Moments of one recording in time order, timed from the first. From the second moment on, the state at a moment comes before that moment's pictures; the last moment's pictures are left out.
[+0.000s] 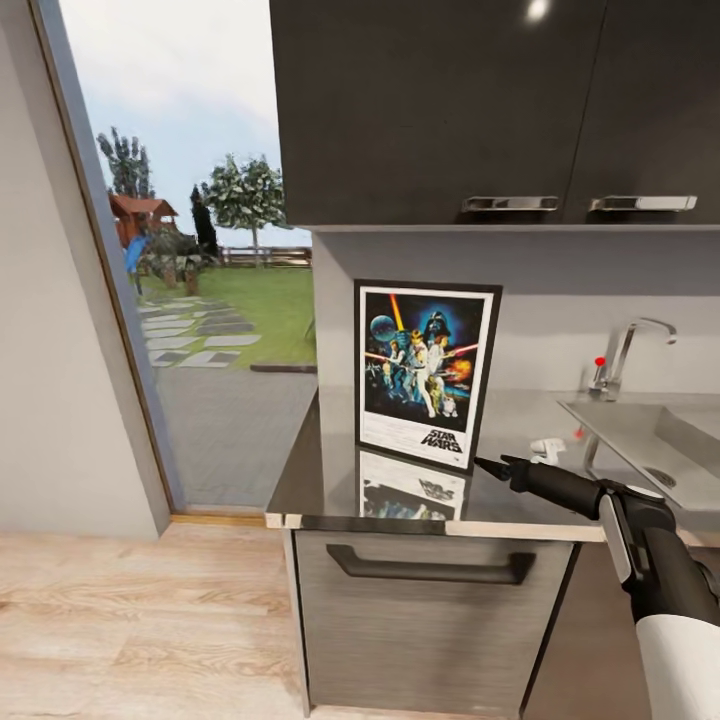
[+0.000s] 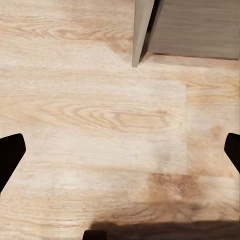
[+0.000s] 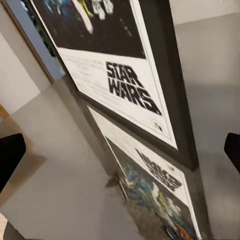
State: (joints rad) left arm 0.04 -0.03 0.01 -0.67 0.00 -0.02 0.00; right arm -0.63 -0.18 -0.34 -1.12 0.00 0.58 0.97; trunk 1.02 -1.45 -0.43
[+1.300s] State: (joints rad) left arm 0.04 -0.02 0.01 -0.67 0.00 -0.02 0.00; right arm -0.63 -0.18 -0.33 -1.11 0.00 0.58 0.97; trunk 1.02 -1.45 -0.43
